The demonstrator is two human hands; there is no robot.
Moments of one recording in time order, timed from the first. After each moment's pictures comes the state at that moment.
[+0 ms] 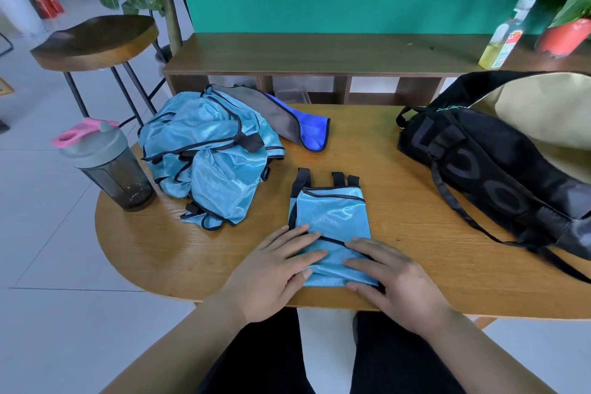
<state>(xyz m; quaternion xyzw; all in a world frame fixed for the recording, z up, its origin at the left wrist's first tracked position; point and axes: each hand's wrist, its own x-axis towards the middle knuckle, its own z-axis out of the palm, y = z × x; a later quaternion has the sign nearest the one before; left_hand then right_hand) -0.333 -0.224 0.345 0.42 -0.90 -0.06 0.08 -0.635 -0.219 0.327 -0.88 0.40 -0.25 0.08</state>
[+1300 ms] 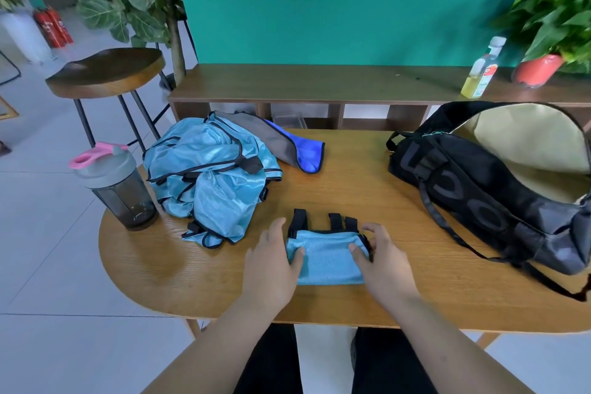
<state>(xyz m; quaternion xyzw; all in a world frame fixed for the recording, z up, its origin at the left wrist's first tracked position) -0.373 -0.237 0.368 0.70 -0.65 -0.15 0.25 -0.598 -0.248 0.359 -0.60 0.70 -0.28 0.25</state>
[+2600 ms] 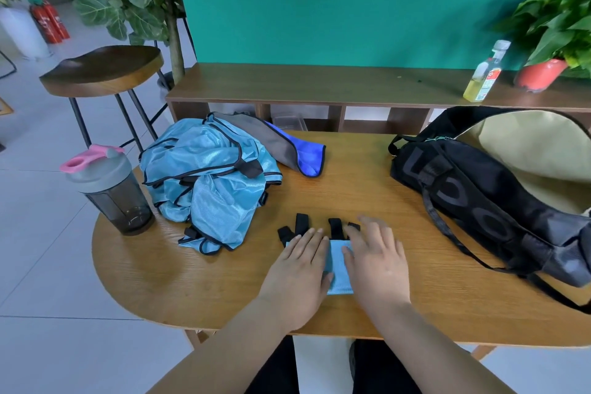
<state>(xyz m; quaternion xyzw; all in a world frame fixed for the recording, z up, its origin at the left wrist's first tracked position) -0.393 -0.251 0.344 0.52 -0.85 -0.02 0.06 -0.575 -0.260 0.359 -0.73 0.66 -0.17 -0.06</state>
